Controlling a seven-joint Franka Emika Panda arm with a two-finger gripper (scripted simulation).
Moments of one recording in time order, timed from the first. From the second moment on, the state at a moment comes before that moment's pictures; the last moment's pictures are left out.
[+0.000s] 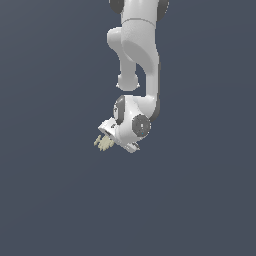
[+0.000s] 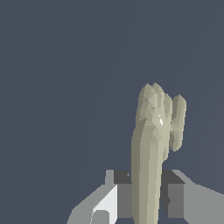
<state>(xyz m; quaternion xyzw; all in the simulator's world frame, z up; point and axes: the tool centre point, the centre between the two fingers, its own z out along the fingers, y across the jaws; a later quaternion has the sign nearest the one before) -0.060 -0.071 0.052 0.93 -0.23 -0.13 0.25</state>
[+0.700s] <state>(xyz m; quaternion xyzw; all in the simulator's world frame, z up) 0.009 -0.026 0.133 0.92 -0.31 -0.02 0.24</state>
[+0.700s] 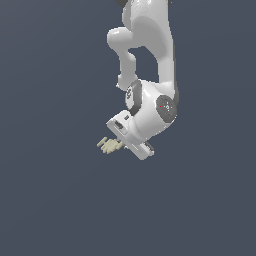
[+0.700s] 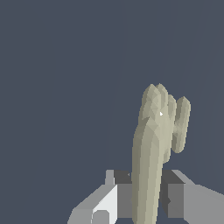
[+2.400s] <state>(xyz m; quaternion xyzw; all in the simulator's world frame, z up) 0.107 0.149 0.487 0.74 -0.53 0.36 0.19</state>
